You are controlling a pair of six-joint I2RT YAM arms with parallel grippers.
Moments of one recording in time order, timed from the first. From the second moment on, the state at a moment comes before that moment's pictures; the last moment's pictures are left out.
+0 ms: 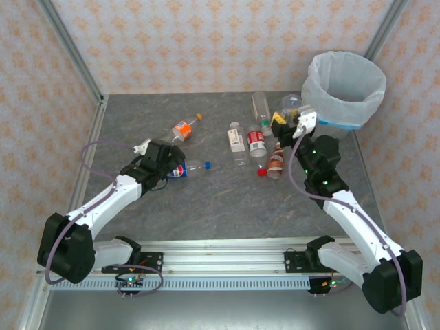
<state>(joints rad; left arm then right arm) -0.35 1.23 0.79 -0.41 -0.24 -1.00 0.33 0.99 0.76 0.37 -0.03 -0.01</state>
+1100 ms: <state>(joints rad) -0.35 1.20 0.79 -0.41 -0.21 -1.00 -0.12 1.35 1.21 0.39 0.07 0.19</state>
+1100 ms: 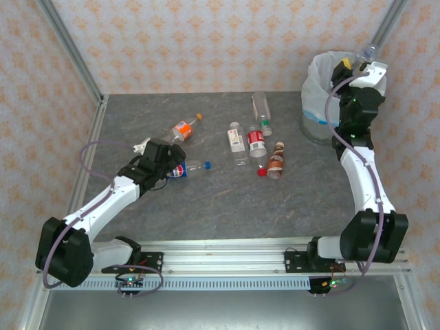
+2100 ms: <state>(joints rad) -0.35 1.15 0.79 -0.42 -0.22 -1.00 -0.22 1.63 1.44 0.05 0.15 -0.03</state>
